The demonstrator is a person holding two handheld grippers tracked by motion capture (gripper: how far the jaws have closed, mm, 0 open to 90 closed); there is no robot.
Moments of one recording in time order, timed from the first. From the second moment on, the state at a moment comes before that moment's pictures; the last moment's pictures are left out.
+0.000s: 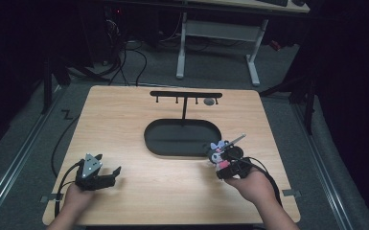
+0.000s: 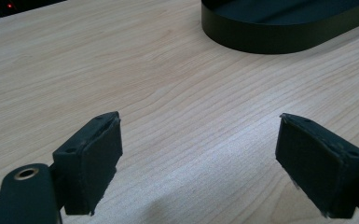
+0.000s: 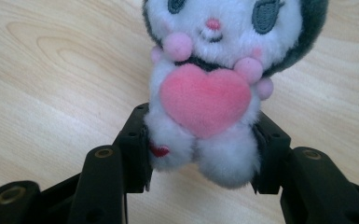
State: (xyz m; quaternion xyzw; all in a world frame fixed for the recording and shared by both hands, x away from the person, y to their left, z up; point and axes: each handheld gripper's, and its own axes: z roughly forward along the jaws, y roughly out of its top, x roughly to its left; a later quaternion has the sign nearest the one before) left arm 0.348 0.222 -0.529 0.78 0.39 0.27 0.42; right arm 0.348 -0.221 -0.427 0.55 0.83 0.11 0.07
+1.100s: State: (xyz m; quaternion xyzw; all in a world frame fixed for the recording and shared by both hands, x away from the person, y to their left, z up) left arm 0.347 0.223 -0.529 0.78 0.39 0.27 0.42; right arm 0.412 -0.179 -0.421 0.53 0.84 0.11 0.08
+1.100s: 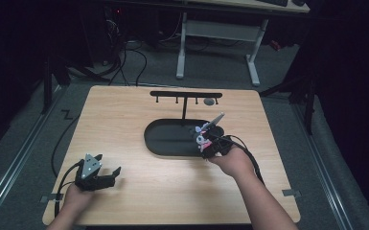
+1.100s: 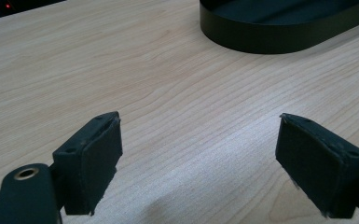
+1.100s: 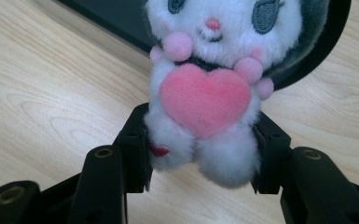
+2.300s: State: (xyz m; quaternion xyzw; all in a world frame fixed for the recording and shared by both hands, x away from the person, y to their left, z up) left arm 0.347 0.224 -0.529 0.77 0.39 0.26 0.43; right arm 0.482 -0.156 -0.454 0.54 0.83 0.11 0.07
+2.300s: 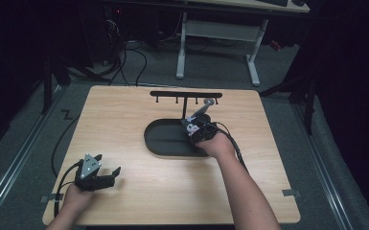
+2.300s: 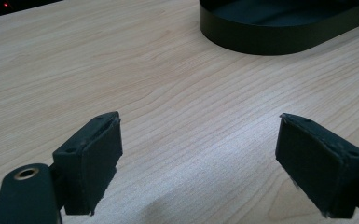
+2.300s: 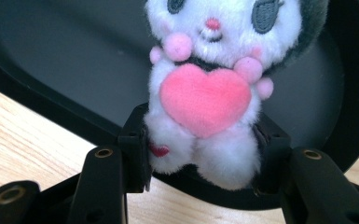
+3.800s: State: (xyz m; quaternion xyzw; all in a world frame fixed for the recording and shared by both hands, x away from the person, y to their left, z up) left arm 0.346 0.224 -0.529 0.77 0.39 0.26 0.42; right arm 0.472 -0.163 -0.452 0.56 0.82 0.13 0.06
